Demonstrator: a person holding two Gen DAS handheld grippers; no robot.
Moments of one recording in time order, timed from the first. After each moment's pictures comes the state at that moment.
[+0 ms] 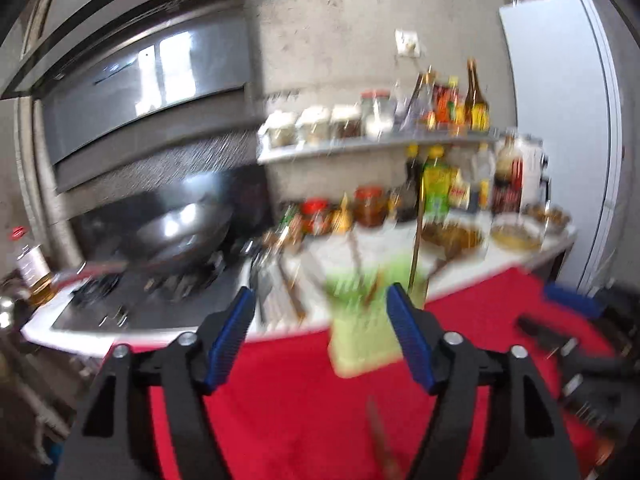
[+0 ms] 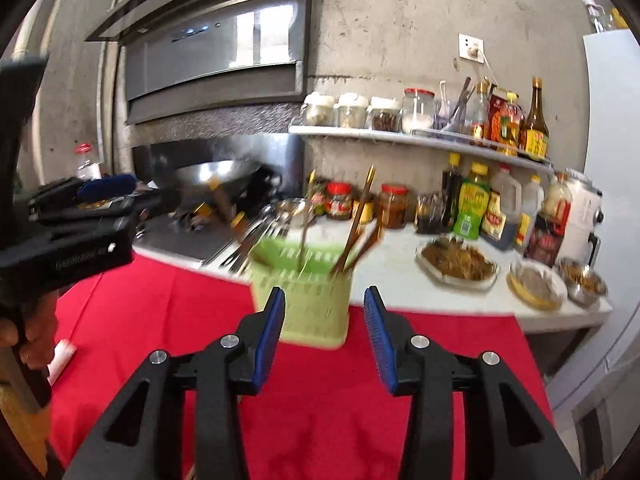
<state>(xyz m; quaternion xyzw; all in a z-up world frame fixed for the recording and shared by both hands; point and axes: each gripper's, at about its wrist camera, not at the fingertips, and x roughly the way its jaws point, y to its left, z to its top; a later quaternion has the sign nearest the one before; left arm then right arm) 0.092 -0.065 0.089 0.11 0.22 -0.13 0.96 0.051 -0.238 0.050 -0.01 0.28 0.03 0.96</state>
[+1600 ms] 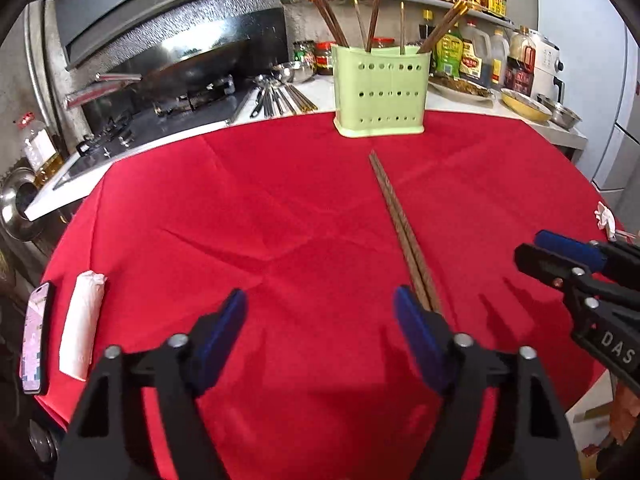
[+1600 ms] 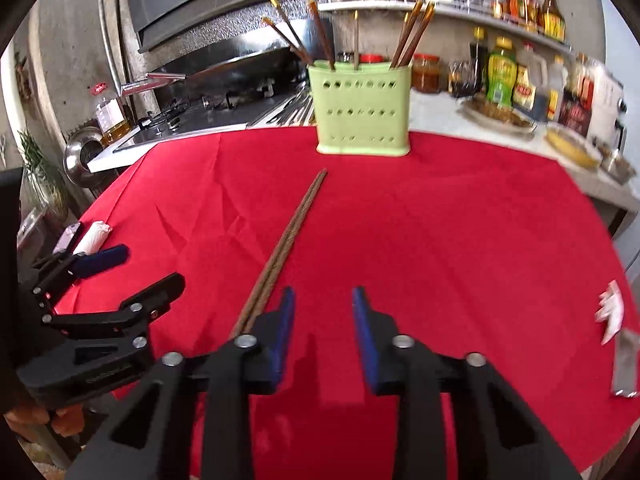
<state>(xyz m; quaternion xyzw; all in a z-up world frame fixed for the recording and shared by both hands) 0.006 -0.020 -0.068 0.09 0.40 -0.10 0.91 -0.009 -0.181 -0.065 0.06 0.44 0.09 0.89</state>
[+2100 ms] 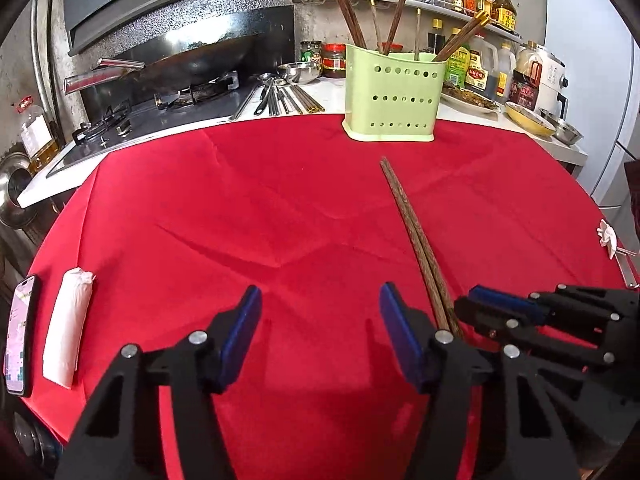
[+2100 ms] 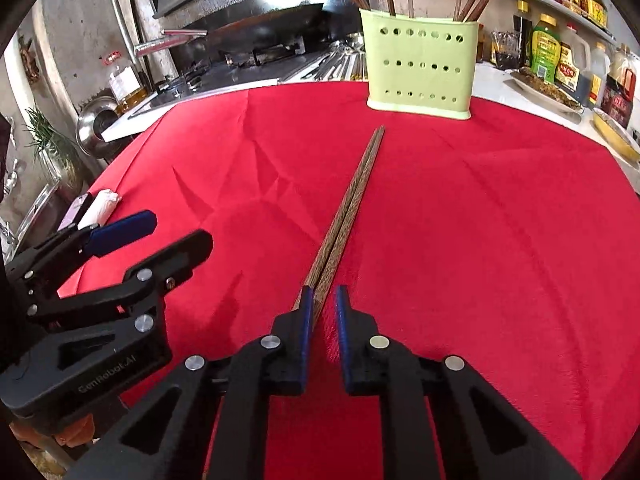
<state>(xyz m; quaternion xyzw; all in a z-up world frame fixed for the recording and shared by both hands) 0.020 -0.008 -0.074 0.06 0.39 -0.10 0.91 0.015 -0.142 -0.097 0.05 0.49 0.13 0.86</state>
